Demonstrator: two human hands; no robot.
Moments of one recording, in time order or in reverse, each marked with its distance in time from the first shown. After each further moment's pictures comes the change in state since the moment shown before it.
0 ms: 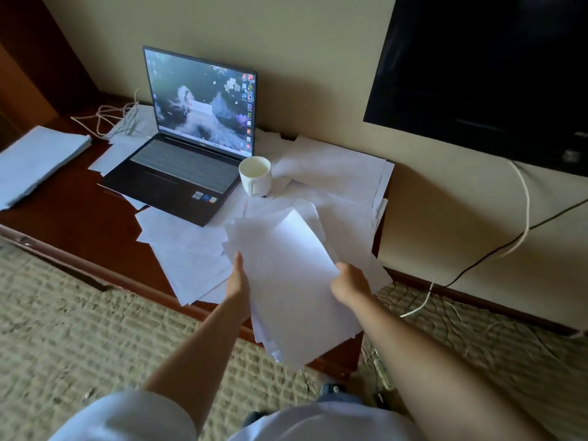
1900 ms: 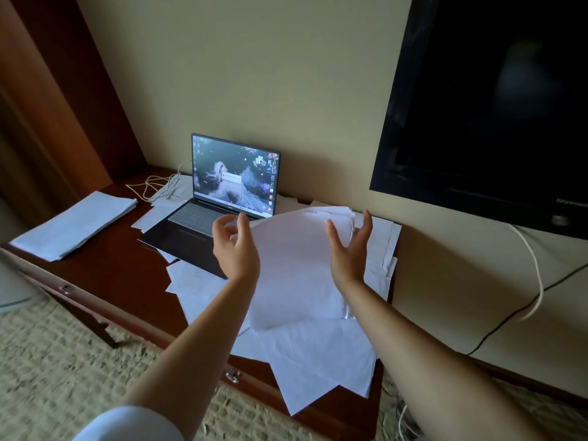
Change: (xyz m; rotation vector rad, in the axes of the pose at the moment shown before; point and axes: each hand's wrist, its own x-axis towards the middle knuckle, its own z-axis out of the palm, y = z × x) left_hand -0.096 0.151 0.035 -0.123 0.396 0.908; right_hand -0.037 -0.126 -0.080 0.988 0.436 -0.429
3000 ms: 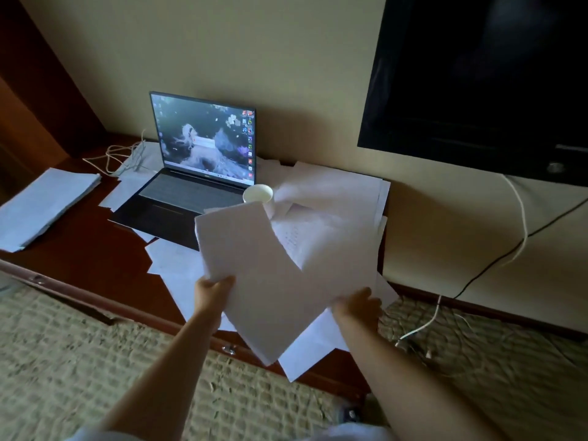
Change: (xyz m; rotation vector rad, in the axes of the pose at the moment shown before) left_hand 0.004 -0.104 -0.073 0.352 -0.359 -0.526; right_hand -0.049 0.138 -0.043 -0.937 -0.008 0.727
